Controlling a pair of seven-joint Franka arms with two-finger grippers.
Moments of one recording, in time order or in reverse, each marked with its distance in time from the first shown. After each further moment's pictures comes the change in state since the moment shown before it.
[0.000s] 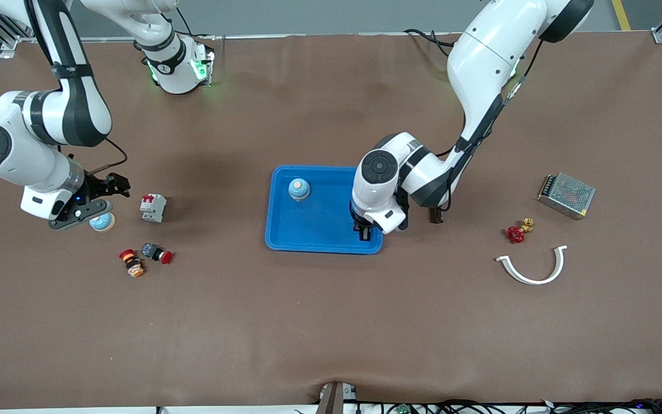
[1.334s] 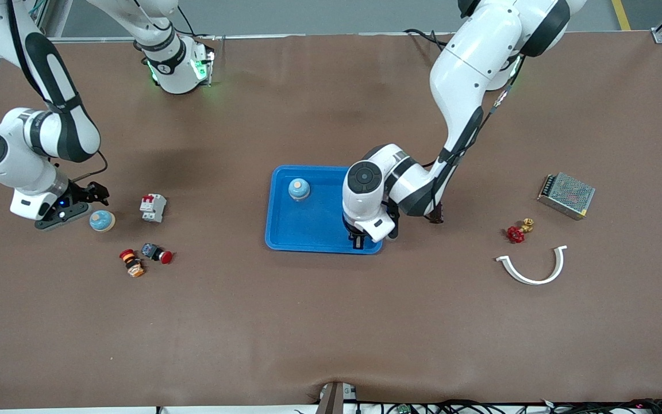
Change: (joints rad) left arm -0.091 0.101 0.076 0.113 0.000 -0.008 0.000; right arm -0.199 0.169 0.001 -0.093 -0.078 0.341 -0.153
